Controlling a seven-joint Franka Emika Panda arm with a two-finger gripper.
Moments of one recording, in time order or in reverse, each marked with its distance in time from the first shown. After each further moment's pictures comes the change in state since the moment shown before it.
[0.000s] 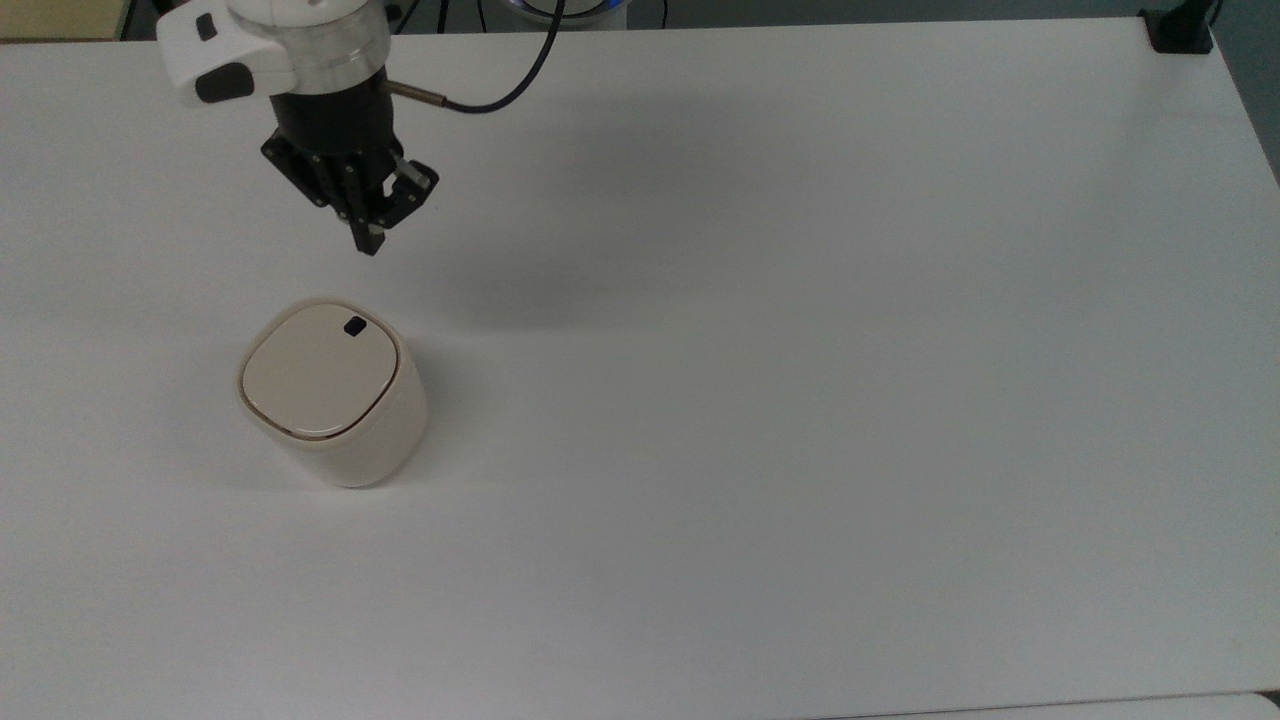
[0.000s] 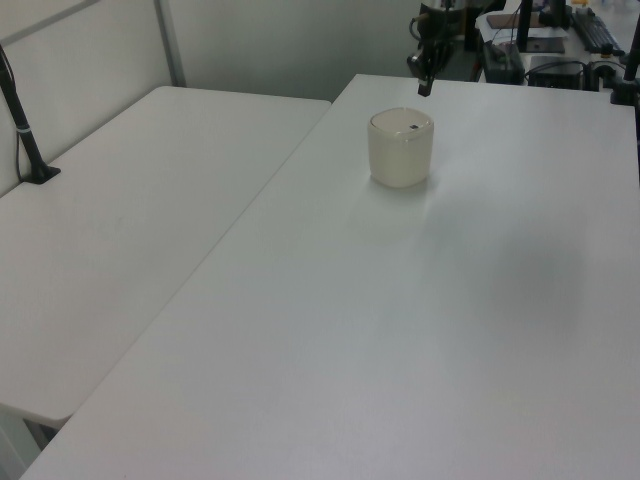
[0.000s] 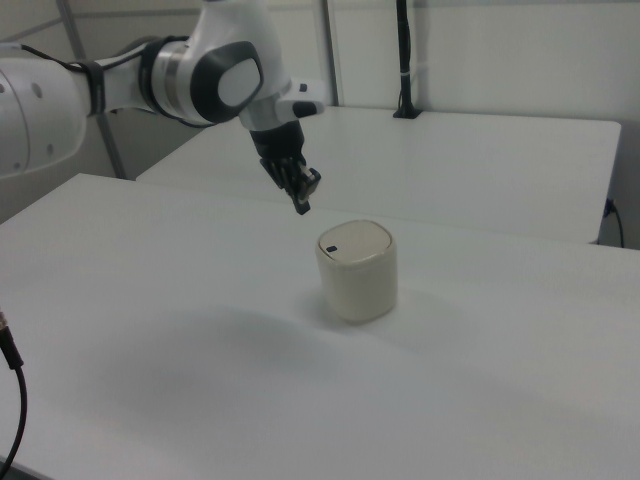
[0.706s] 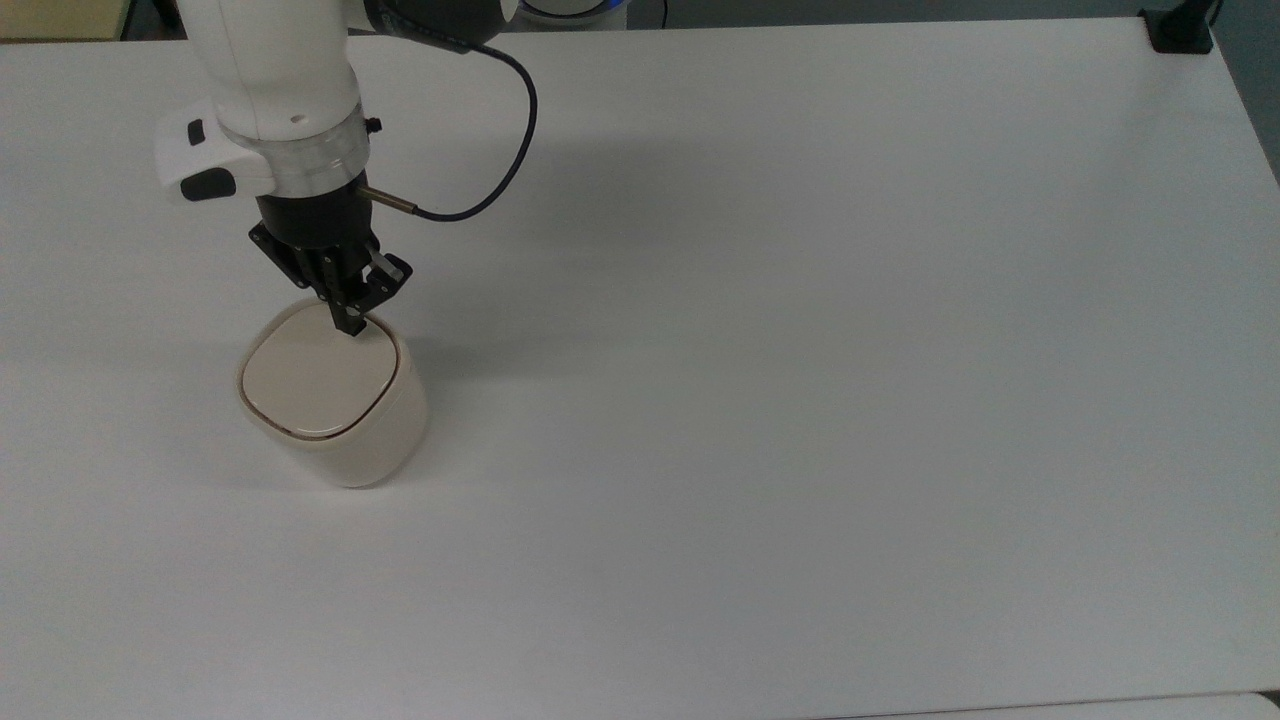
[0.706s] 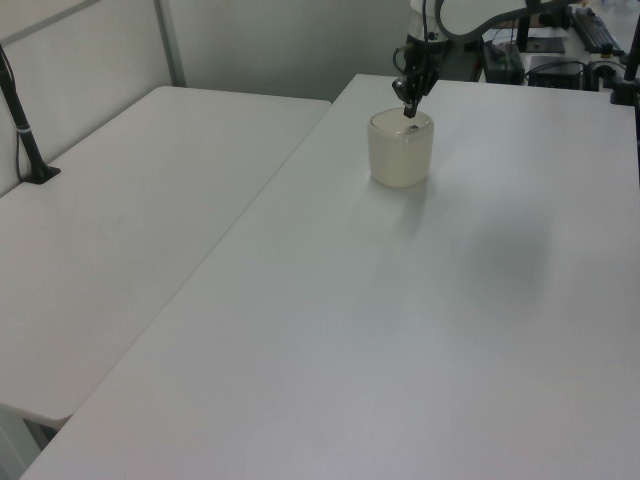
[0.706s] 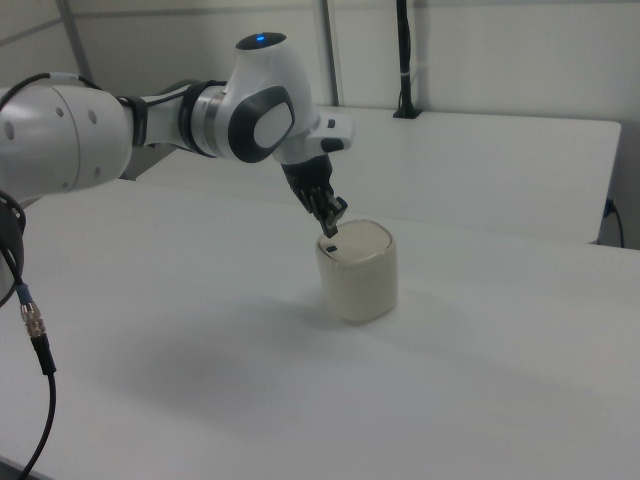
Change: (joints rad) arm -0.013 0.115 -0.014 0.002 -0.013 0.140 0.040
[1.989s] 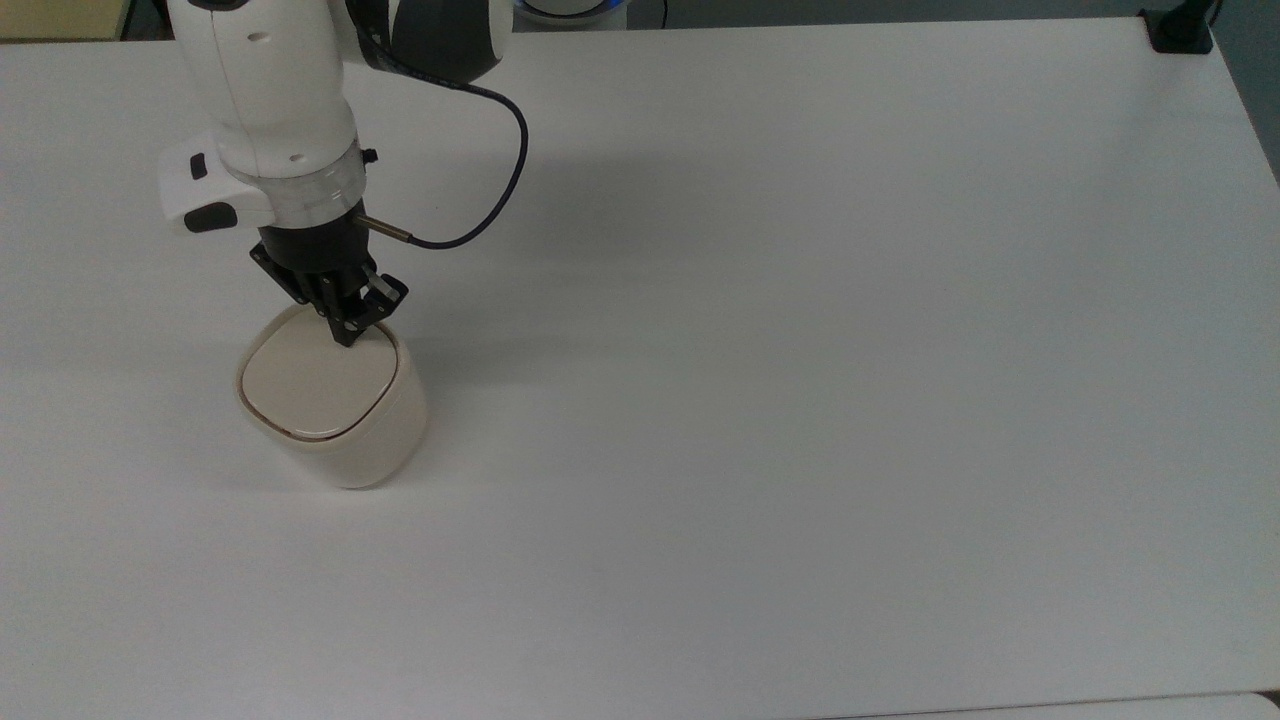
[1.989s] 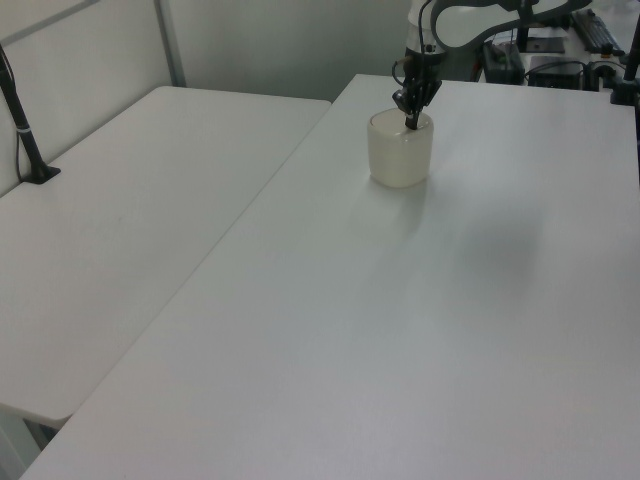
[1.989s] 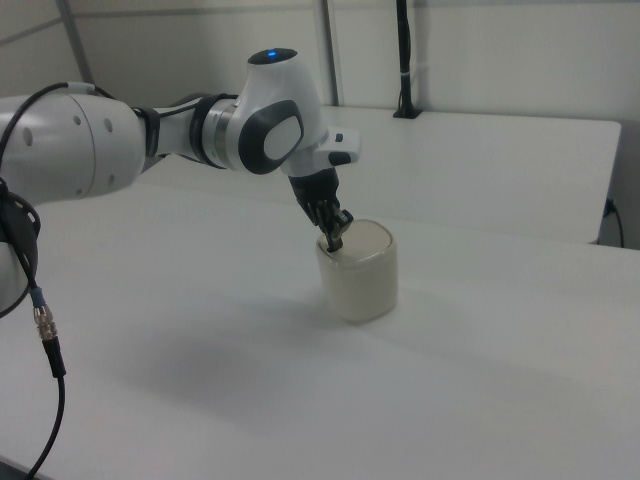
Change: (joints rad) arm -0.007 0.037 0.000 0.007 -0.010 0.001 0.000
